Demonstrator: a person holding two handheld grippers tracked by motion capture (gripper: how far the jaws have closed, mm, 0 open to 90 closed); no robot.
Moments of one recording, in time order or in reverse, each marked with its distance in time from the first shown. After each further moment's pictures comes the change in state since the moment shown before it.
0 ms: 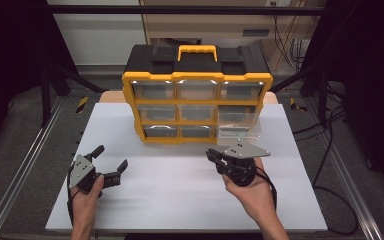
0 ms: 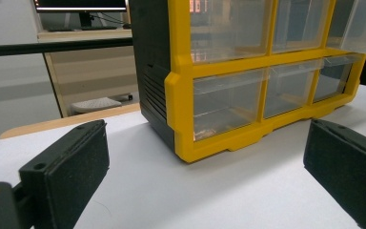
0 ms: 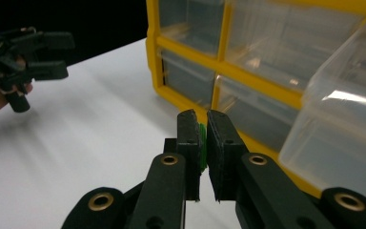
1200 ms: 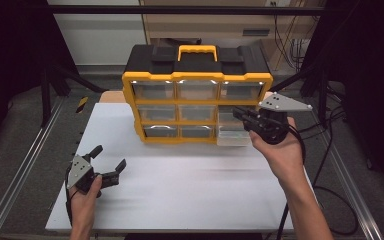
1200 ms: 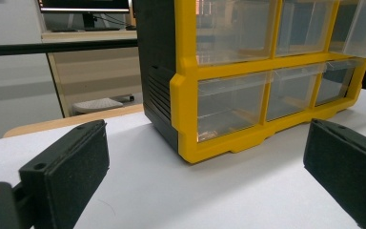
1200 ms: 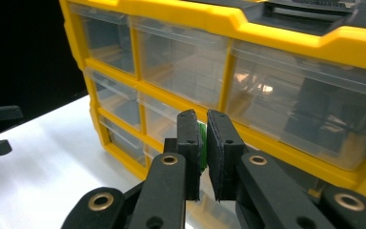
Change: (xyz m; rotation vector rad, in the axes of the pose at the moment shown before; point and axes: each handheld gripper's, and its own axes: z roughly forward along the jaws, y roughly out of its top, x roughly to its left) left arm 0.003 0.000 -0.002 -0.007 0.007 -0.011; right arm -0.071 0.079 -0.037 -0.092 -0.111 0.024
